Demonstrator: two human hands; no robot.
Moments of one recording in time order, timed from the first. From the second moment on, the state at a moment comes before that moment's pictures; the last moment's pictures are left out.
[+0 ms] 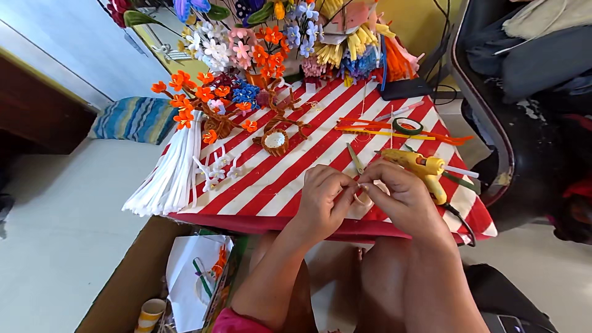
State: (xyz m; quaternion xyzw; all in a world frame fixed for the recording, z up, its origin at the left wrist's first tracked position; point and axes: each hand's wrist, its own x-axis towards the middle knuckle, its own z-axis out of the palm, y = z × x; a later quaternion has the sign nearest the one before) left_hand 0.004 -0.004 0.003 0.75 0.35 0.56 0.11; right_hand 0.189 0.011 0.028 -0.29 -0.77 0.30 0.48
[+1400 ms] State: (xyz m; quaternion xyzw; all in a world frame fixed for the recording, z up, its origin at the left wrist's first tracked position) left_hand 0.015 -0.019 0.012 0.39 0.18 0.72 0.54; right_hand 0.136 -0.012 0.026 -0.24 -0.53 0.58 0.57
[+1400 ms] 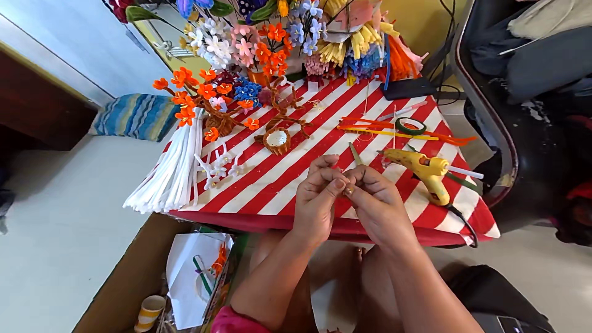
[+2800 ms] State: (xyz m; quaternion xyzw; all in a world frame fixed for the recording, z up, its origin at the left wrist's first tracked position) left_hand -0.004 -0.003 0.007 0.76 0.32 0.56 -0.08; right_hand 0.169 -0.001 0.034 -0.28 -0.62 0.47 0.57
